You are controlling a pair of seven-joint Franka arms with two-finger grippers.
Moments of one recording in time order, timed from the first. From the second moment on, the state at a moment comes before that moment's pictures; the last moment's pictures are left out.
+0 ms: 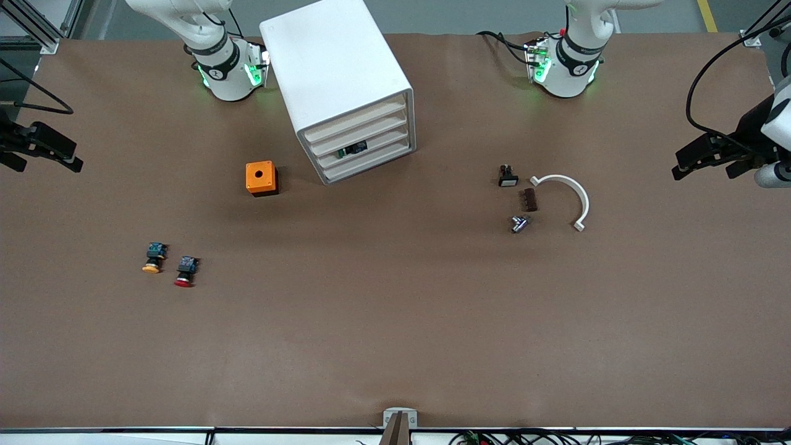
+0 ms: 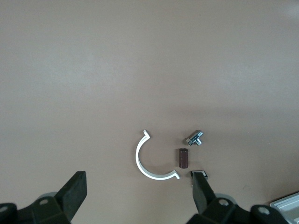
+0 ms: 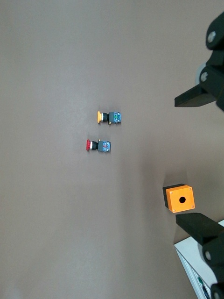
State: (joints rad) left arm -0.05 0.00 0.01 -1.60 -0.04 1.63 -0.06; right arm 0.02 -0.02 -0.08 -1.55 0.01 1.57 -0.03
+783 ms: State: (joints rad) left arm -0.05 0.00 0.01 -1.58 -0.03 1.59 -0.06; right arm 0.02 -0.02 -0.08 -1.55 0.01 1.57 -0.03
